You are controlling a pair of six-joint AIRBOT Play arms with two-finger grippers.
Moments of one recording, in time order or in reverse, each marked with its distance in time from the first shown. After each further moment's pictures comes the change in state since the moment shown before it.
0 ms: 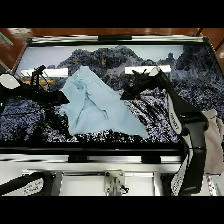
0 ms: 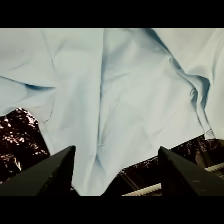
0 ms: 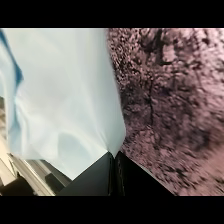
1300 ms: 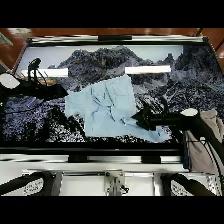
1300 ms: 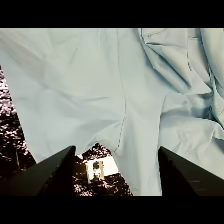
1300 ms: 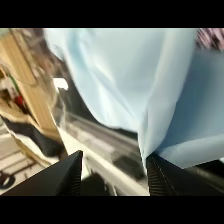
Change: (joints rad) left arm 0.002 -0.005 0.004 0.005 0.165 0.032; right arm -0.175 0.883 -1.188 0.343 -0.281 -0.158
